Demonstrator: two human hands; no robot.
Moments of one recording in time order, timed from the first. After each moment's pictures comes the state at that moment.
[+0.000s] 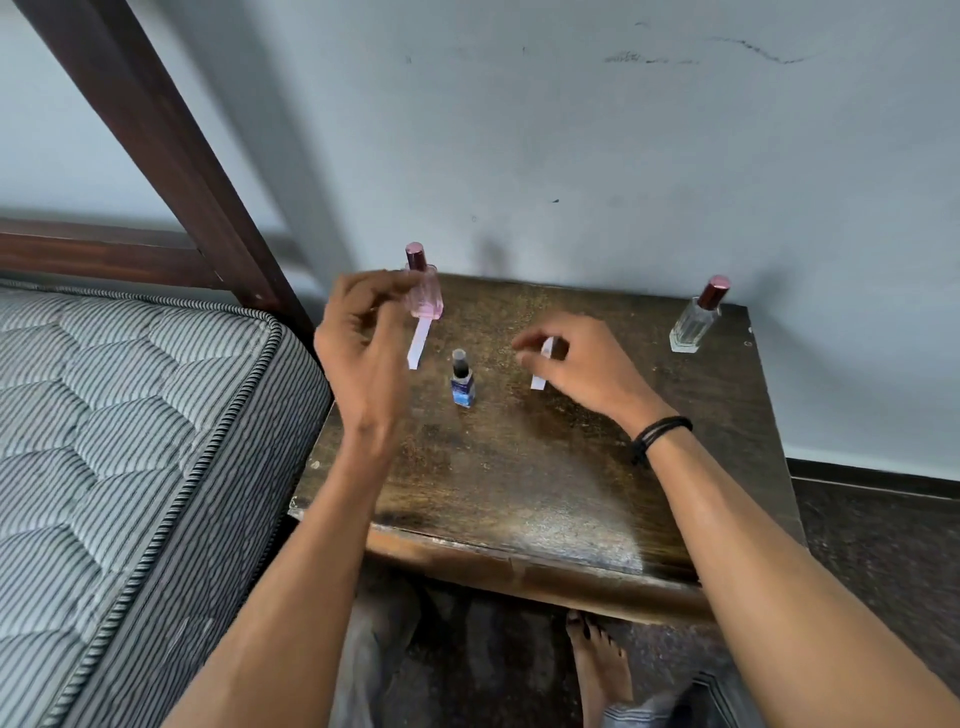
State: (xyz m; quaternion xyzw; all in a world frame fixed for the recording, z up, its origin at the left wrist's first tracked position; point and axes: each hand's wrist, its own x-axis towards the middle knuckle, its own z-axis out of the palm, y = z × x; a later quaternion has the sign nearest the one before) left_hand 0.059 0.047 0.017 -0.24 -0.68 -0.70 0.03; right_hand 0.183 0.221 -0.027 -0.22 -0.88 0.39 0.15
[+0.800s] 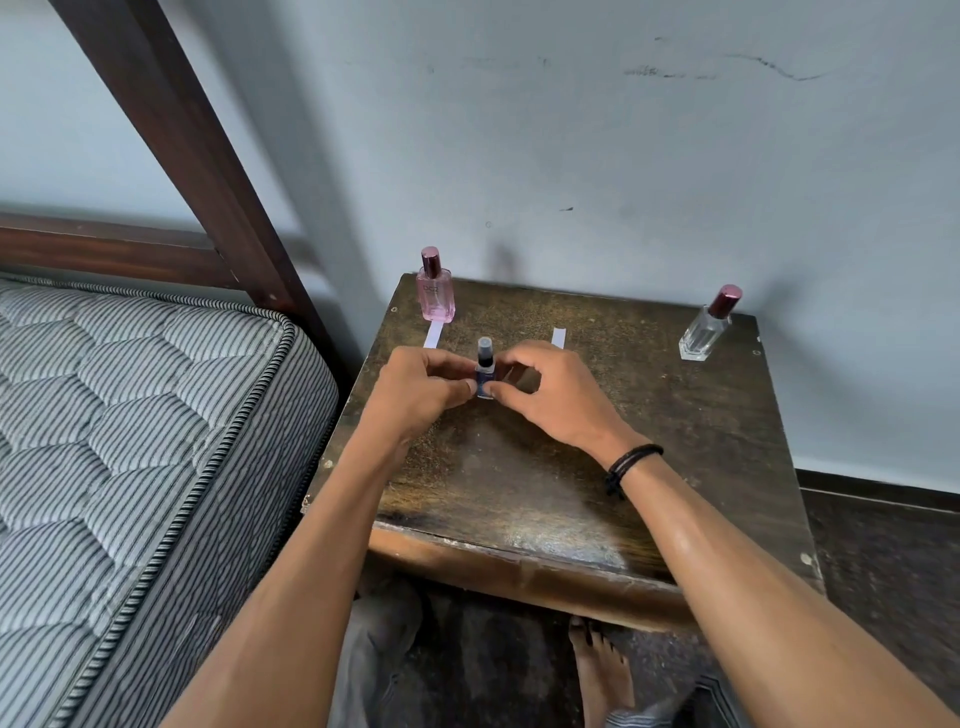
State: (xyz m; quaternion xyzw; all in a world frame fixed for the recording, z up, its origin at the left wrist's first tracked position) left_hand 0.040 0.039 -0.018 -0.25 -0.79 -0.48 -0.29; right_hand 0.169 0.183 -0.043 -0.17 -0.90 0.37 0.18
